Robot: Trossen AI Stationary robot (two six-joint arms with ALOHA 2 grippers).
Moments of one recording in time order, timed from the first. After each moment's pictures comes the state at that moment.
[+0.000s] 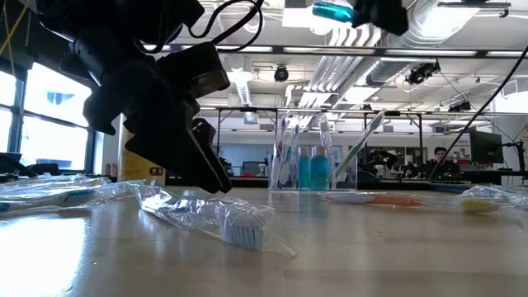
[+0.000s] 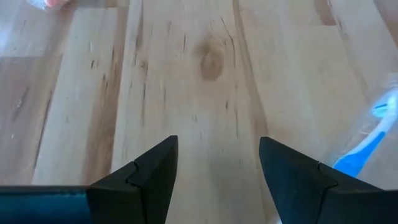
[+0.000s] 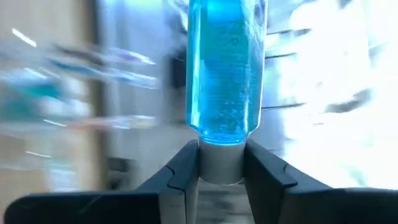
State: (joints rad) left arm -0.31 1.73 0.78 0.24 -0.14 -0.22; right arm 0.24 1.39 1.29 -0.98 1.34 -0.29
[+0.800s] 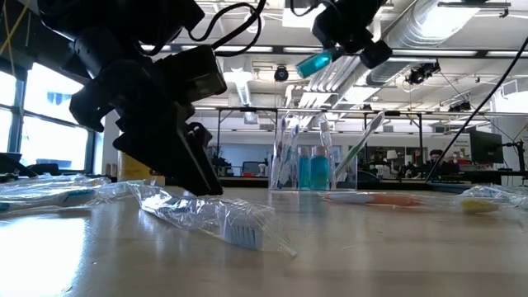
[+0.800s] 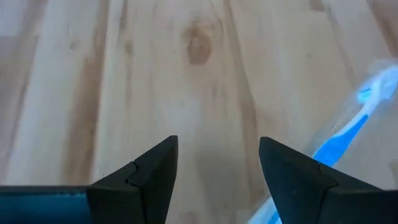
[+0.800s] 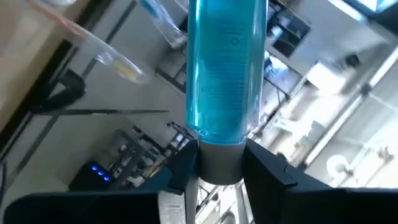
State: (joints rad) left arm -0.29 1.72 0.78 0.19 -0.08 -0.23; right arm 0.00 1.53 1.29 -0.68 1.24 -1.23
